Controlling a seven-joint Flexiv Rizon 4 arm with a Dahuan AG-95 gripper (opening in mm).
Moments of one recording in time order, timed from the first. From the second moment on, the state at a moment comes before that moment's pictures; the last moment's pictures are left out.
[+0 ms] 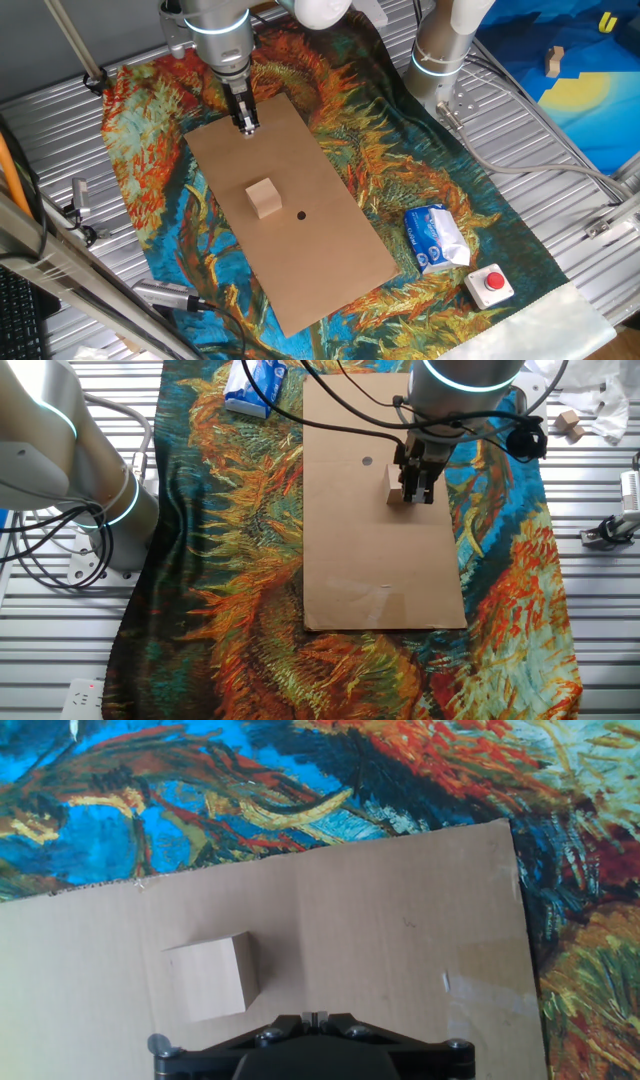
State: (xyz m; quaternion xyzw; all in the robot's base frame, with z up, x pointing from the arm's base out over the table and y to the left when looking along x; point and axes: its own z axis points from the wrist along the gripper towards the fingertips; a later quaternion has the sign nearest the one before) arm 0.499 0.000 0.170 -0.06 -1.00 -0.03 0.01
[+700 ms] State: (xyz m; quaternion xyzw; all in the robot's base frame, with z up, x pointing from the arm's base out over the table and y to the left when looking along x) arm 0.500 0.001 0.170 -0.05 -1.00 -0.03 0.01
